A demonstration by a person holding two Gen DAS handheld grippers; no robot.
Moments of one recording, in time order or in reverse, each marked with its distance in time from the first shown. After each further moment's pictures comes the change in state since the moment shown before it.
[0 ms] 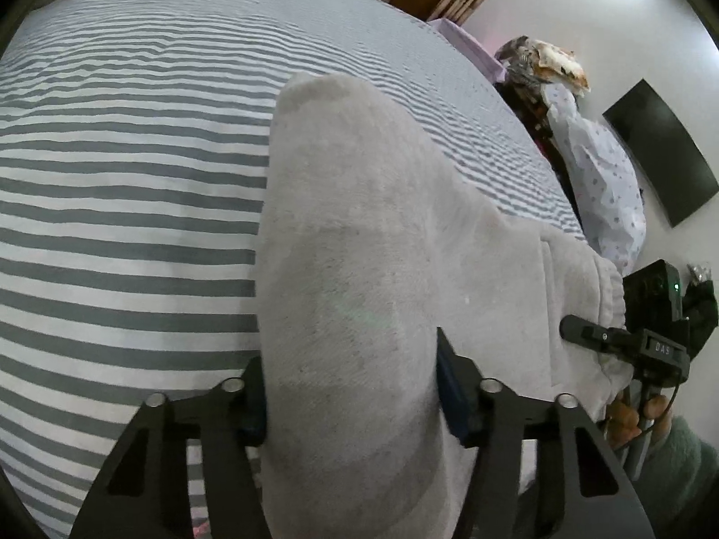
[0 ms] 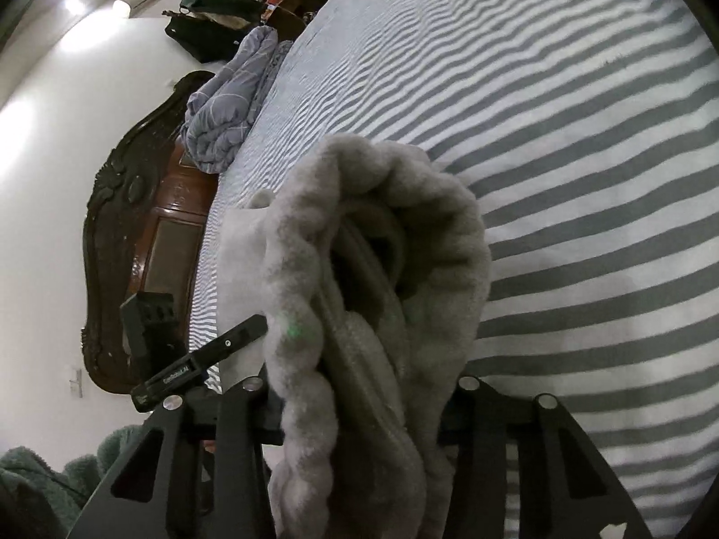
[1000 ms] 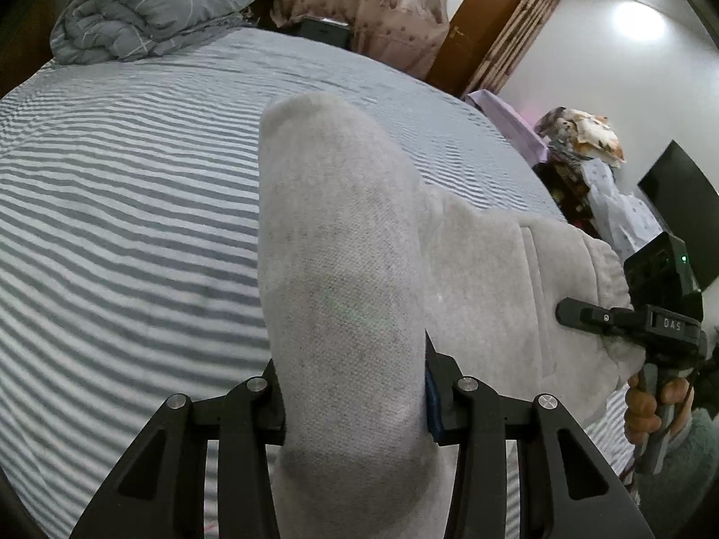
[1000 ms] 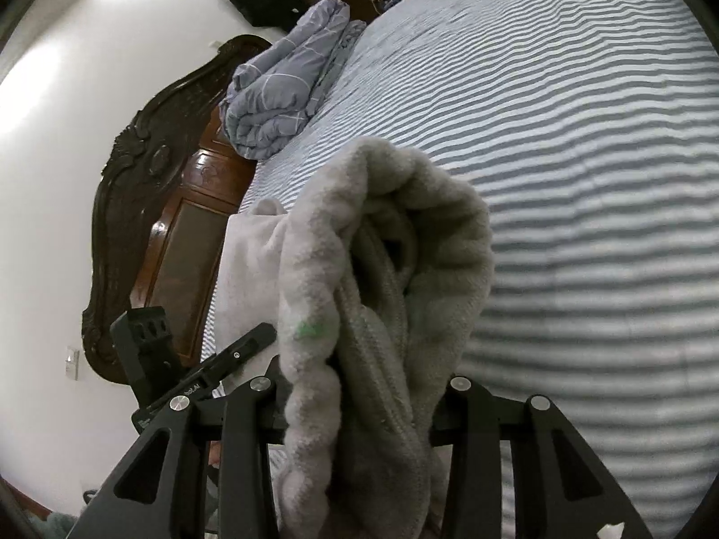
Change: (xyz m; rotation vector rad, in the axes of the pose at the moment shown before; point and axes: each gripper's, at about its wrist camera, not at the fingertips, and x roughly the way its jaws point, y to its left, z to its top) left arm -0.055 0.115 0.175 -0.035 -0.209 0.124; right arm 0.146 0.156 0.184 -0.180 0.087 0.040
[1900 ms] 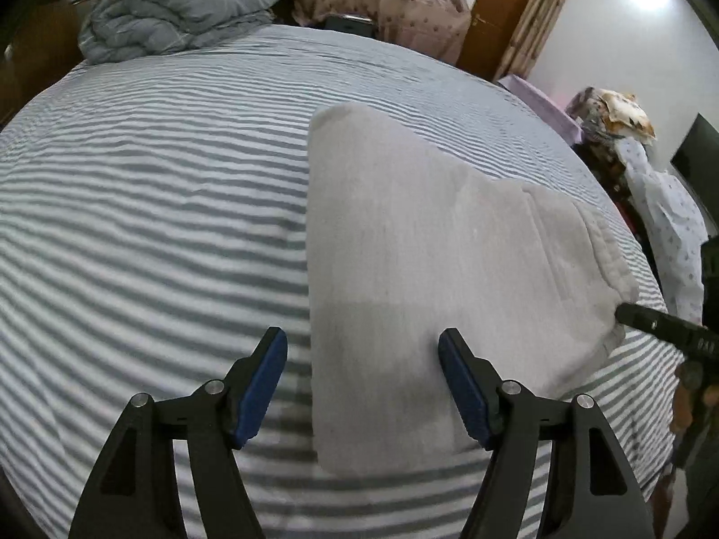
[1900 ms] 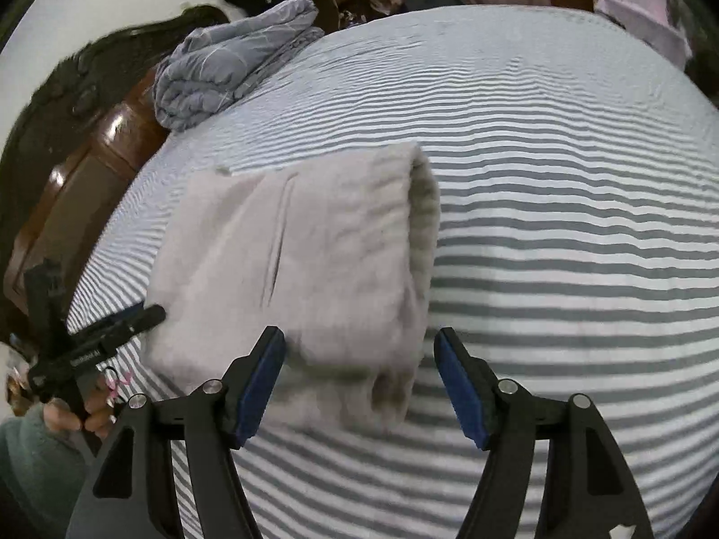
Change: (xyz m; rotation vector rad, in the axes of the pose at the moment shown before) left arm -0.009 0.034 -0.064 0.036 -0.004 0.147; right arm -0.016 0.012 -0.084 -0.233 -0.086 -0.483
